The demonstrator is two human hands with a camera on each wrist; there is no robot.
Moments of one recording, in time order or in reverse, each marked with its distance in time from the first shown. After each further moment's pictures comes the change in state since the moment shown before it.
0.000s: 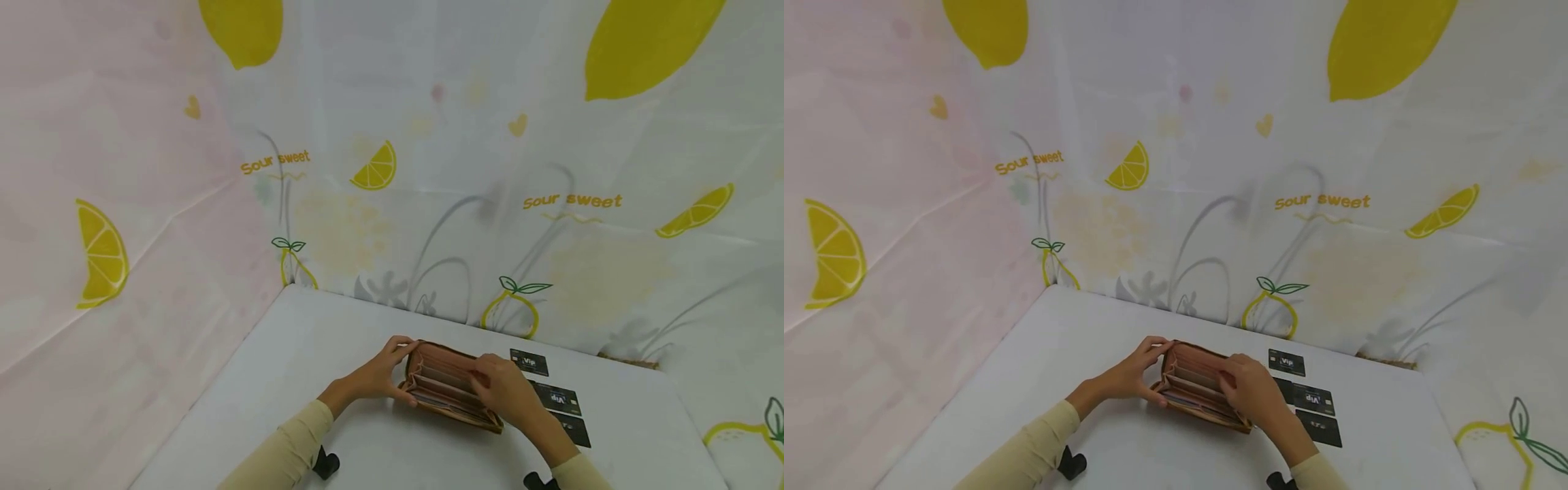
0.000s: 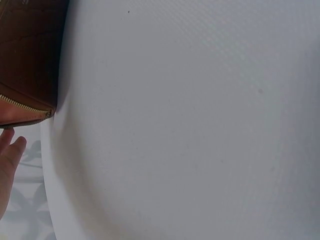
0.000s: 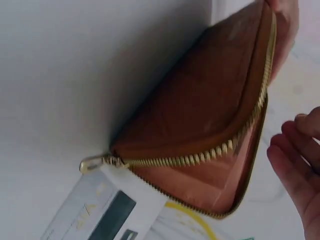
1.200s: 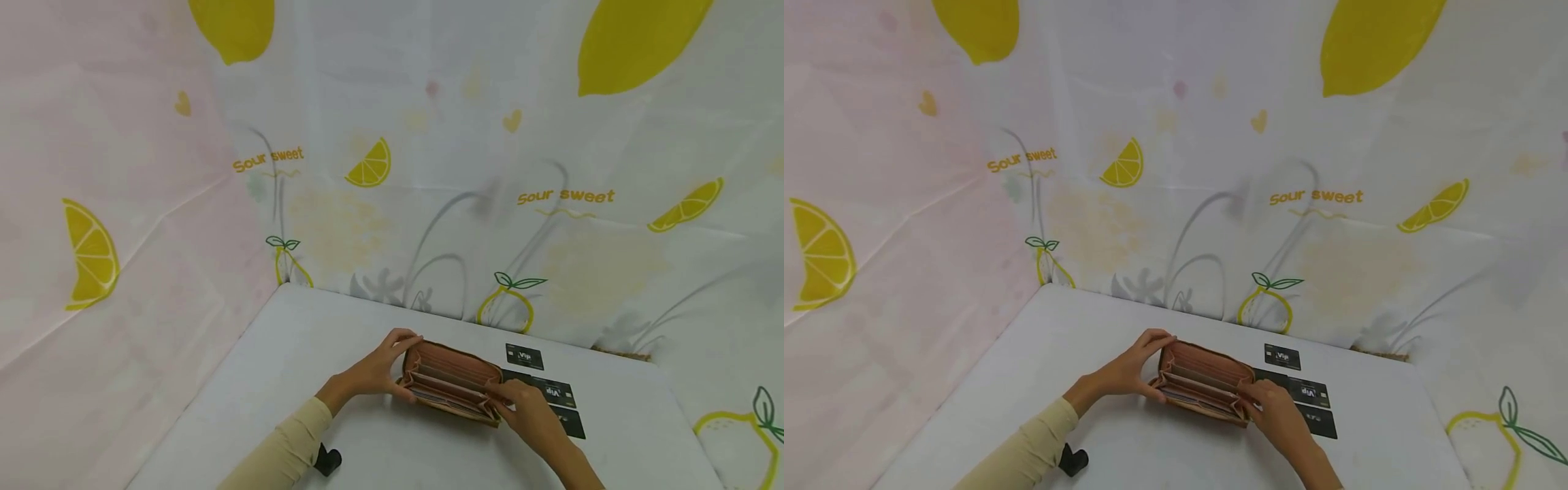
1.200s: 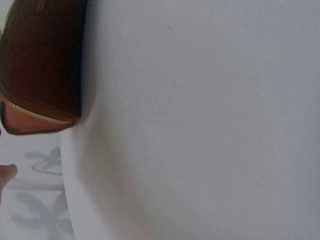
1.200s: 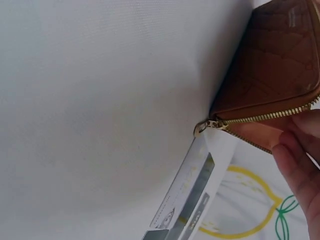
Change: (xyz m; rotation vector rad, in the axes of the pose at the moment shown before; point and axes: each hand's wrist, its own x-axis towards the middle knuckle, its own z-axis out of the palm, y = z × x) left_hand 0.008 0.009 -0.005 0.057 0.091 0.170; right_hand -0.059 0.020 0.000 -0.016 -0.014 0.109
